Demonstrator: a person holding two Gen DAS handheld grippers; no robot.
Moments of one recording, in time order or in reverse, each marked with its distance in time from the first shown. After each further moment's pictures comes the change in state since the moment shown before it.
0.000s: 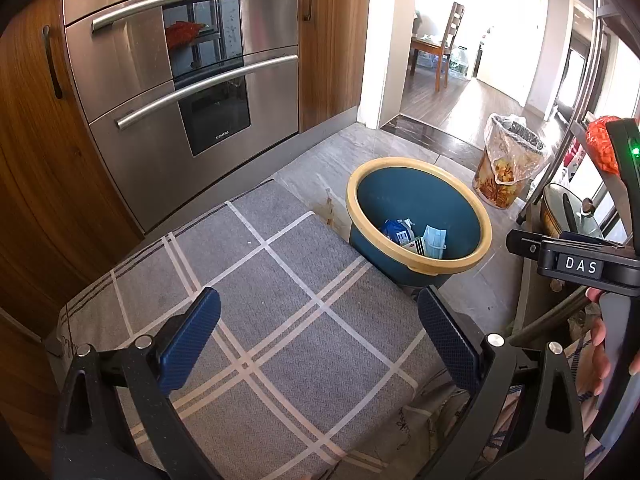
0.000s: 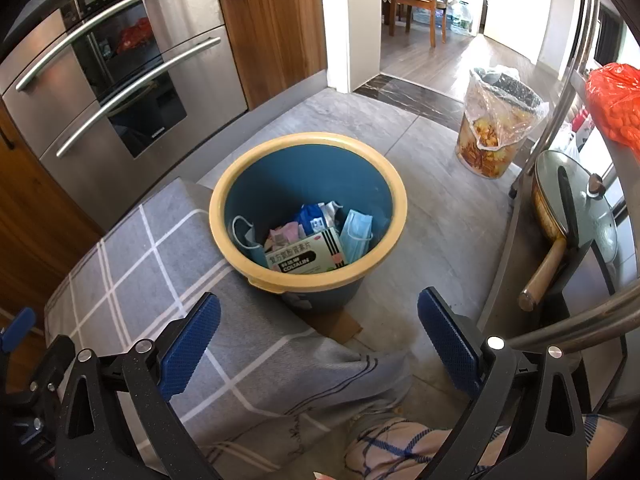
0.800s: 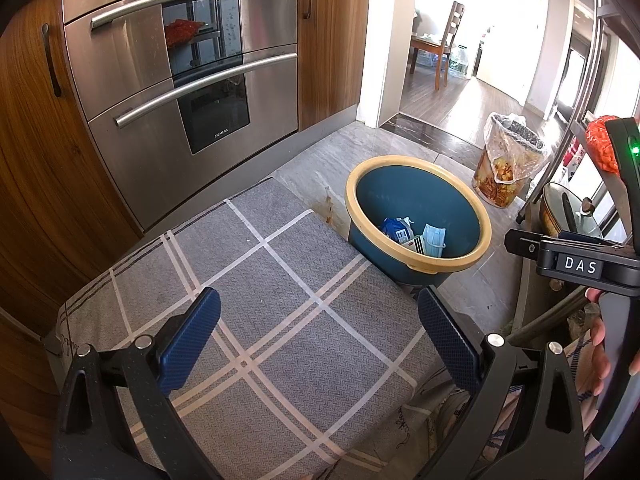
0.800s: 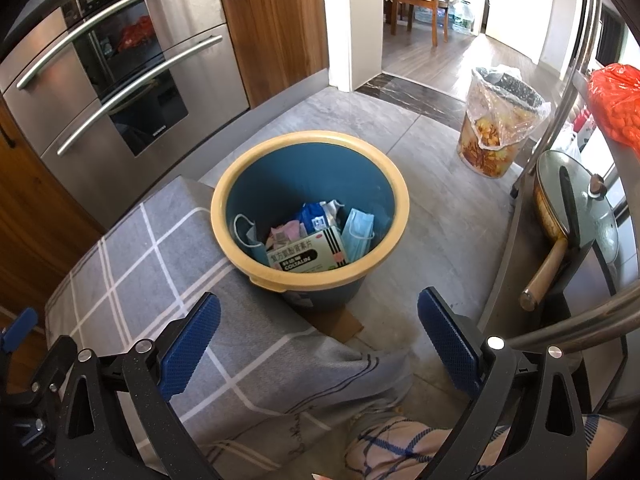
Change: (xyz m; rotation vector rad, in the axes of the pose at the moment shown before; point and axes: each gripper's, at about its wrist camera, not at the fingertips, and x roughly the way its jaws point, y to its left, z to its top) left arm 0.000 -0.001 -0.001 -0.002 0.003 -0.001; right arm 0.001 0.002 0.000 -0.005 0.006 0.002
